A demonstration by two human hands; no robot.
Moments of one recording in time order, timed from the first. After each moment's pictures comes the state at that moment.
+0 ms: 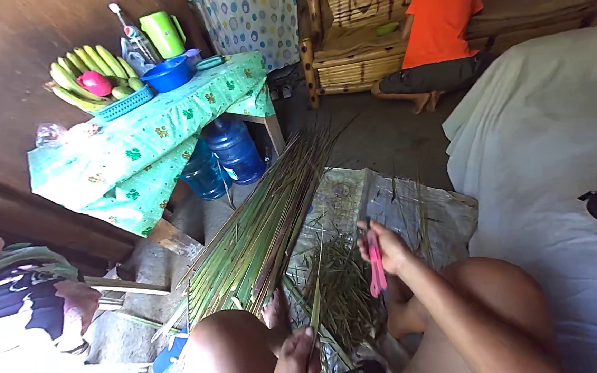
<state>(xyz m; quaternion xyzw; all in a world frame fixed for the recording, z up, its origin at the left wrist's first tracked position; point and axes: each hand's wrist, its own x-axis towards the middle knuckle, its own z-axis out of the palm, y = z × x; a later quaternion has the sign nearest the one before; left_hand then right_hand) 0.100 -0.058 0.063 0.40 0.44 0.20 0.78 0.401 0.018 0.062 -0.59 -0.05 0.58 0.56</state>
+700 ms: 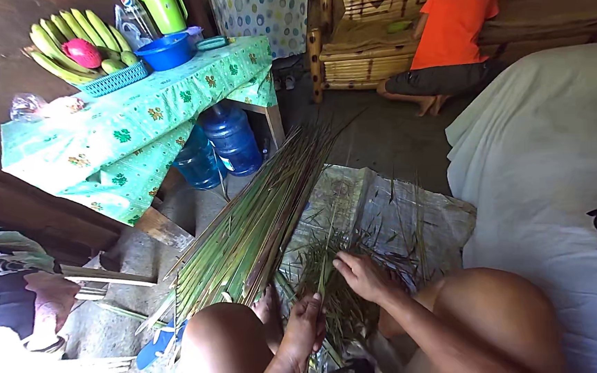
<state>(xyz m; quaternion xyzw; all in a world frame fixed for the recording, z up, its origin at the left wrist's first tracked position) 0.153 -0.010 0.056 0.38 0.45 0.20 0.78 0.364 0.000 0.037 -0.68 -0.65 0.28 0.21</state>
